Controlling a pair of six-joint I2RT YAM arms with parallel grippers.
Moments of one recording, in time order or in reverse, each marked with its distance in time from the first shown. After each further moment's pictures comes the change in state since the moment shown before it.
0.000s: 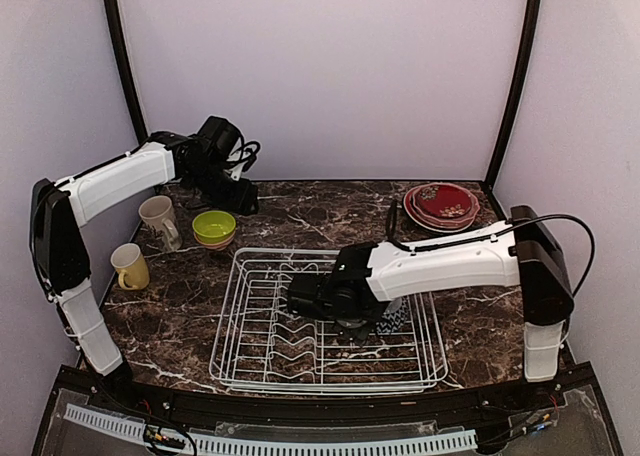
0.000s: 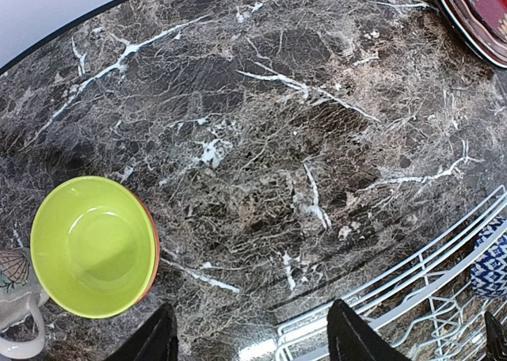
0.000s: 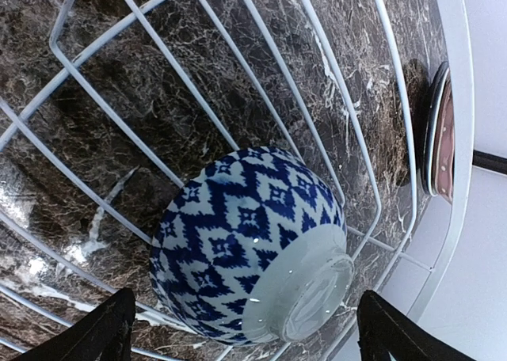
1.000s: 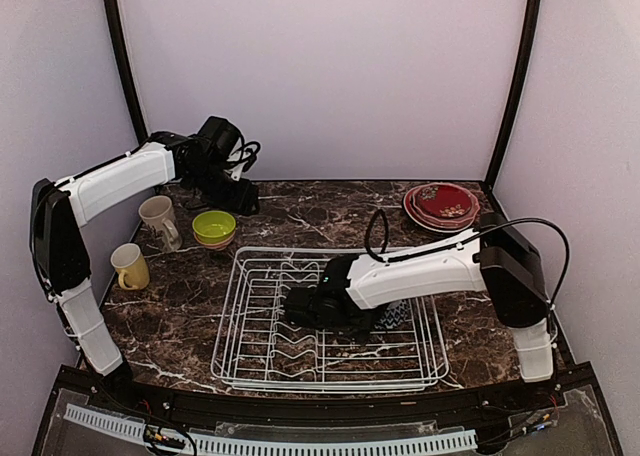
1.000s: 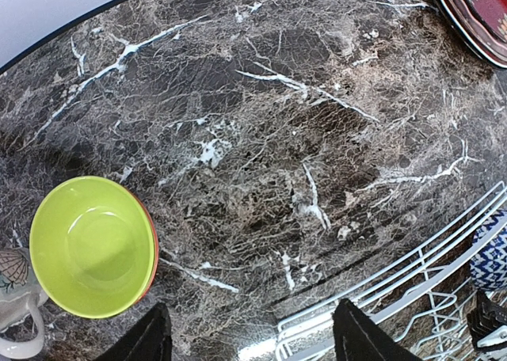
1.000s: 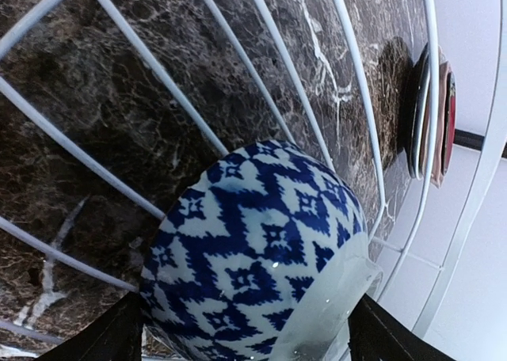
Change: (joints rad) left arm -0.001 0.002 0.000 0.000 0.000 0.000; right arm -0.019 0.119 0.025 -0.035 0.083 0.077
